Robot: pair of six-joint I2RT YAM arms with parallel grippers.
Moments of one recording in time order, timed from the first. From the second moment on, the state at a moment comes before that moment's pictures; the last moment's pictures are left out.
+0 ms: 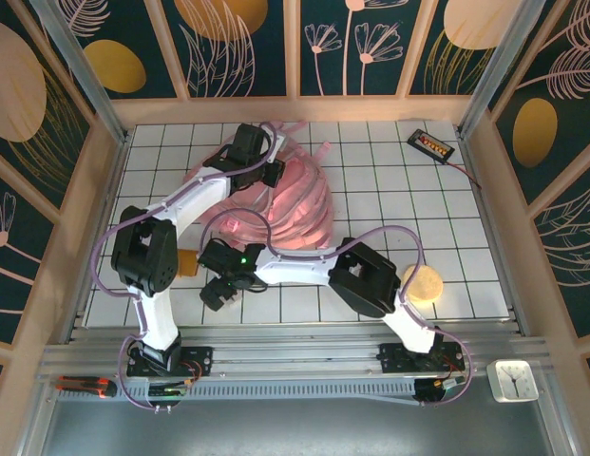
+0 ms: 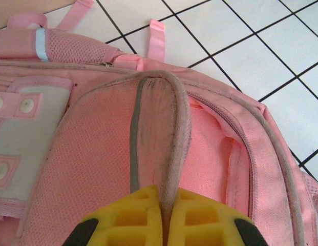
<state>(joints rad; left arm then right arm) -0.47 1.90 1.53 -0.36 0.15 -0.03 1.24 2.21 1.67 -0.55 0.02 0.32</state>
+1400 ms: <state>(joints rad) -0.47 1.89 1.54 -0.37 0.17 -0.04 1.07 1.58 1.14 -0.49 -0.03 0.36</state>
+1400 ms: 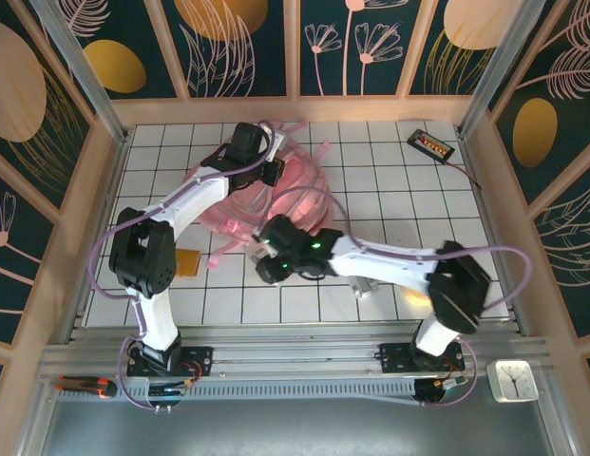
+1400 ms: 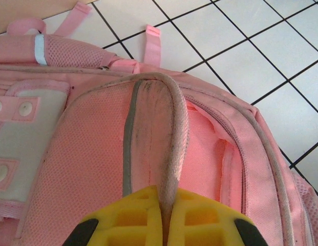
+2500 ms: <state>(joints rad) -0.44 1.70 1.29 -0.17 0.25 -0.31 0.52 1.95 1.45 -0.15 -0.56 1.10</state>
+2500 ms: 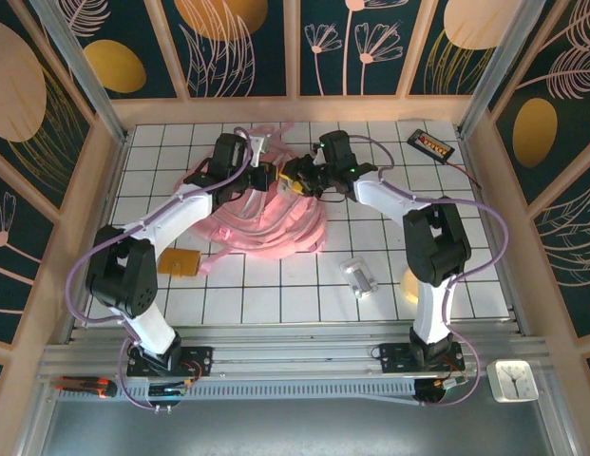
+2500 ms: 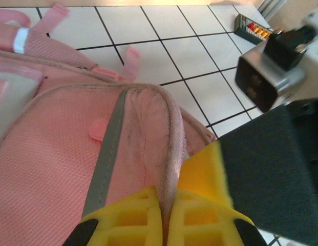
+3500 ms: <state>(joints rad) -0.40 1.61 1.05 0.09 0.30 -0.33 0.59 2.07 1.67 -0.42 -0.46 0.79</state>
